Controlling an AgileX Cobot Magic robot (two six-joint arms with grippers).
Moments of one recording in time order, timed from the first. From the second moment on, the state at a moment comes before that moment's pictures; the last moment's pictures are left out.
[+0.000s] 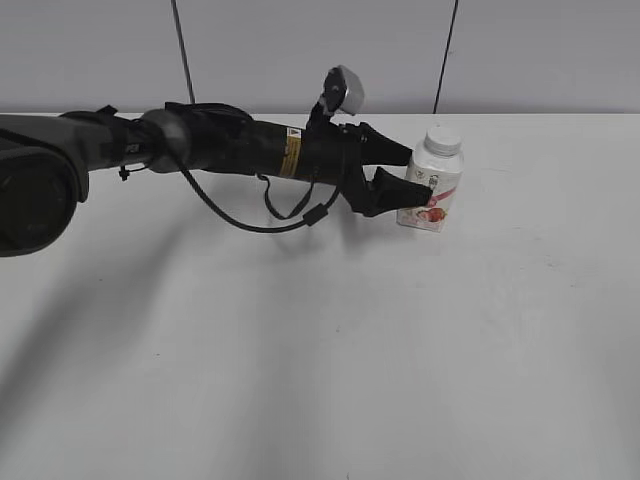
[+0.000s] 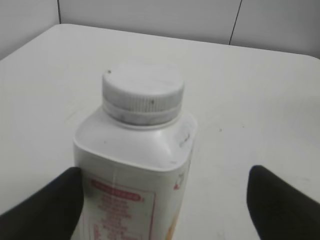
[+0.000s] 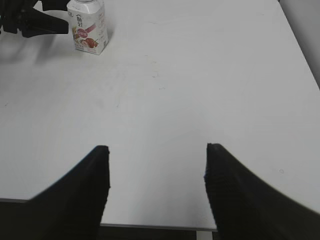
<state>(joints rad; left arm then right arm) -0.42 2.65 -2.07 1.65 -1.03 -1.24 0.00 -0.01 -0.51 0.10 1.10 -0.18</state>
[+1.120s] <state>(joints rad) -0.45 2.66 -2.10 1.68 -1.07 -1.37 0.00 -0.01 -0.51 0.10 1.10 -0.18</state>
